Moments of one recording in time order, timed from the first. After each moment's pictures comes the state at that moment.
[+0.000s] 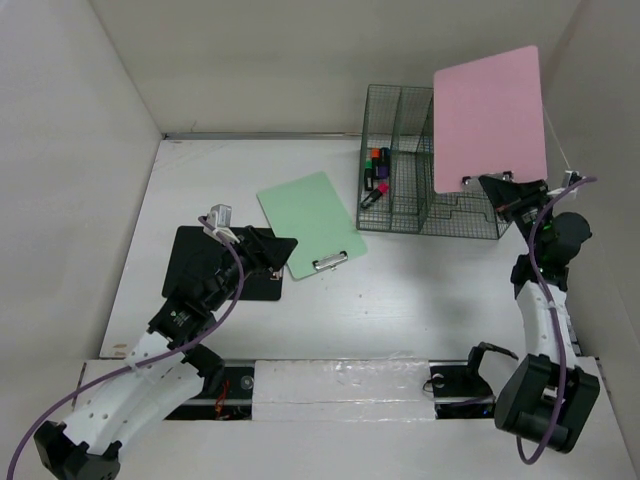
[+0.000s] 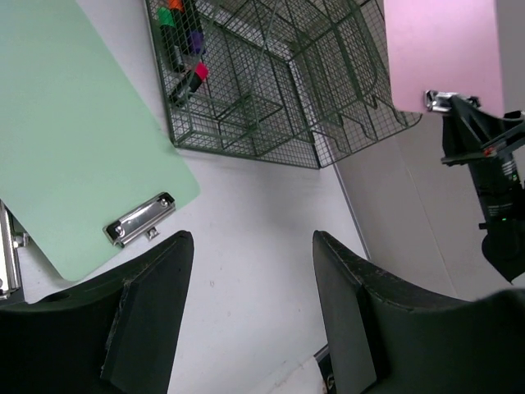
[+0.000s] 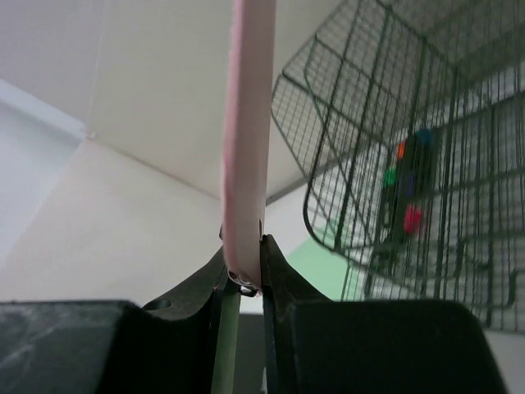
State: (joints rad) left arm -0.60 0.58 0.54 -0.07 0.00 -0.80; right arm -0.37 0.97 0.63 0.60 -0.62 1.09
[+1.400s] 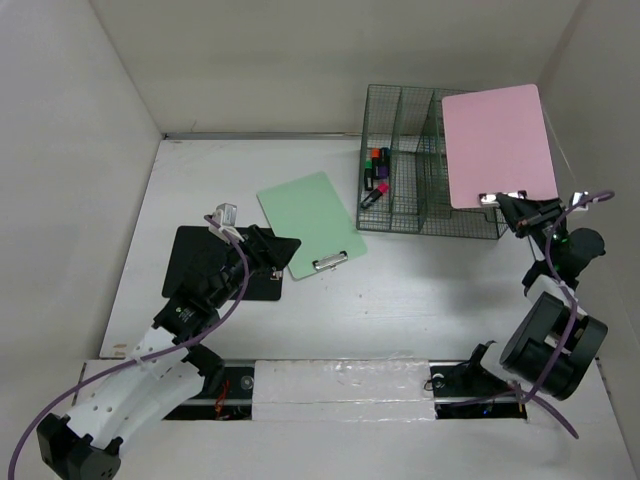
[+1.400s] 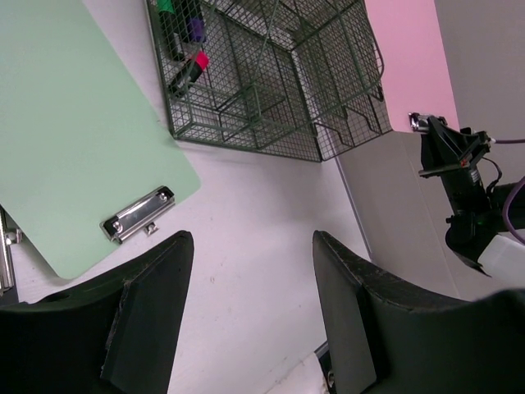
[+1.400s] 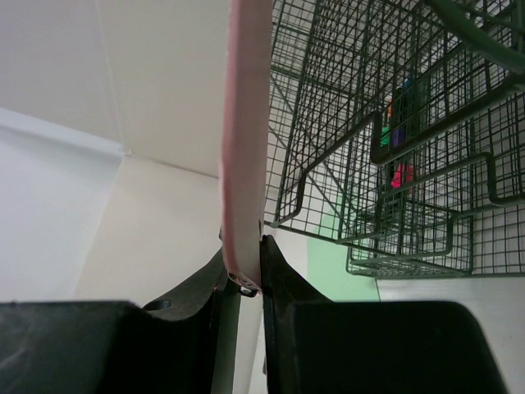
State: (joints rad) left arm -0.60 0.62 0.53 -0.04 0.02 -0.81; right arm -0.64 1.26 0.51 1.00 -0.96 1.42
